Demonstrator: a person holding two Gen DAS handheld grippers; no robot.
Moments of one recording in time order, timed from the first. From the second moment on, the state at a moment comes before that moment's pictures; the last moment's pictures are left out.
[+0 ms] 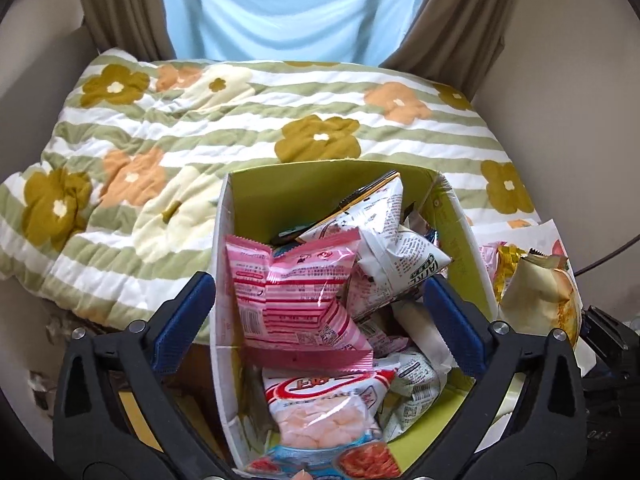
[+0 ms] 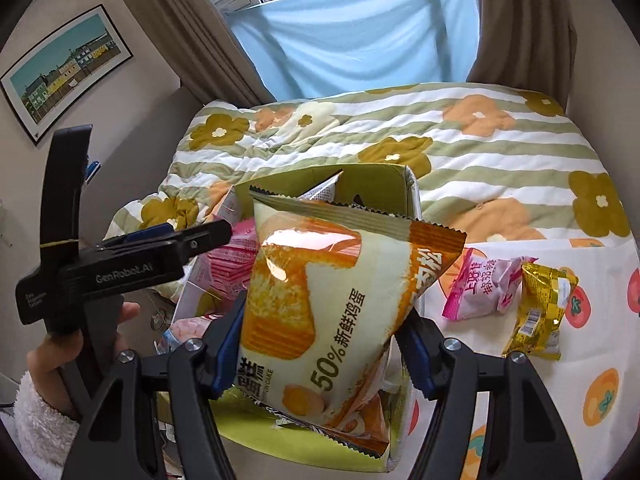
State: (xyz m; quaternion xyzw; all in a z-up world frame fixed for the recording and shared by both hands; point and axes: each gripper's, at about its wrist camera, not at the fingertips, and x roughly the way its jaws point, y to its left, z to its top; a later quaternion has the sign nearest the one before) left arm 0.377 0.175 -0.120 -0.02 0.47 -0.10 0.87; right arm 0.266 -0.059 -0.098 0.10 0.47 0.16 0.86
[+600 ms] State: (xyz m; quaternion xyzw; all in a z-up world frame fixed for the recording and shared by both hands) left arm 0.323 0.217 -0.112 -0.07 0.46 -0.04 0.88; right arm 0.240 -0.018 -0.109 0.05 0.46 0.21 0.86
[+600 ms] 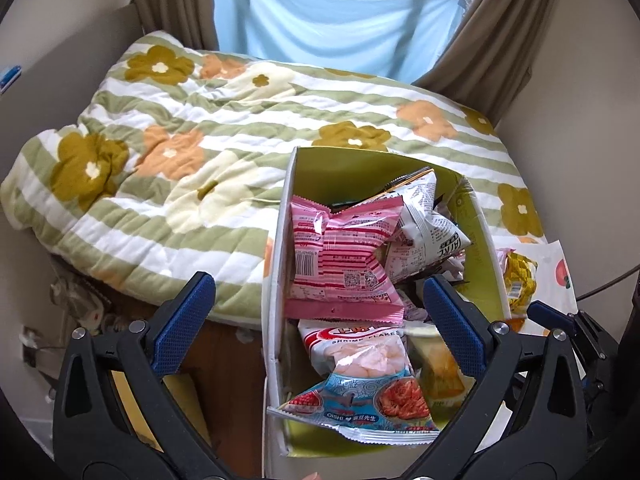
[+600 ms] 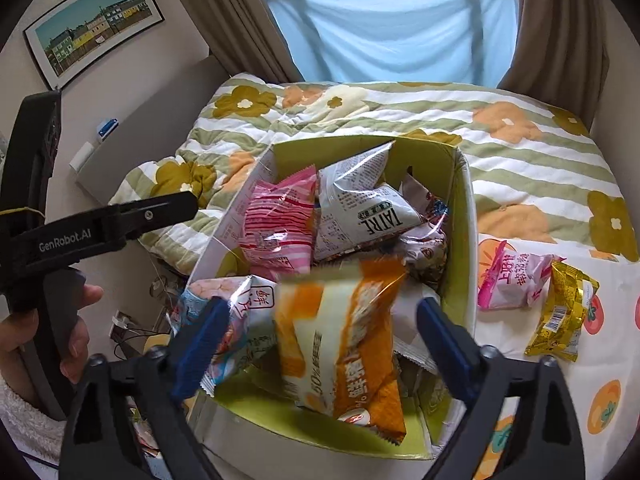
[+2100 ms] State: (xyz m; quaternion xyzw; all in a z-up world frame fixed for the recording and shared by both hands) left arm 0.386 -0.115 -0.146 0.00 0.52 -0.14 0.85; right arm 0.269 -0.301 -0.140 0.13 0.50 0.14 0.85
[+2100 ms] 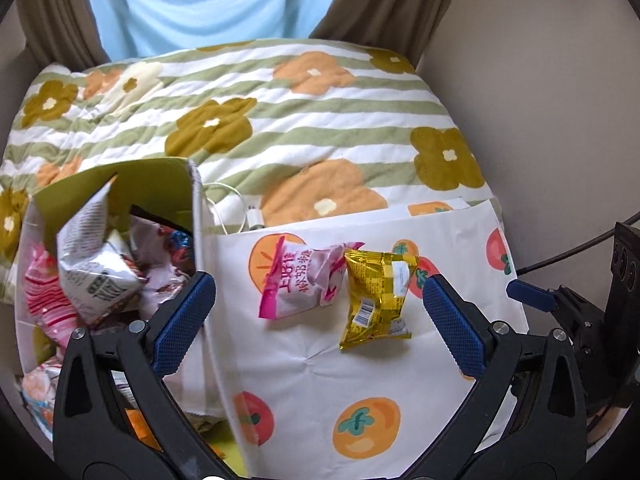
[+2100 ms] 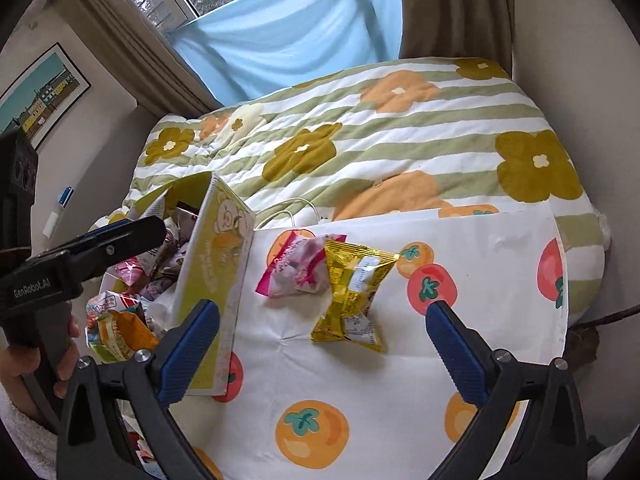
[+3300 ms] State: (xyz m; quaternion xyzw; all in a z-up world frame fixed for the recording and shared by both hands) left arm 0.471 -0.163 -0.312 0.17 0.69 -0.14 0.69; right arm 0.330 -0.278 -0.266 0.10 0.56 0.20 0.79
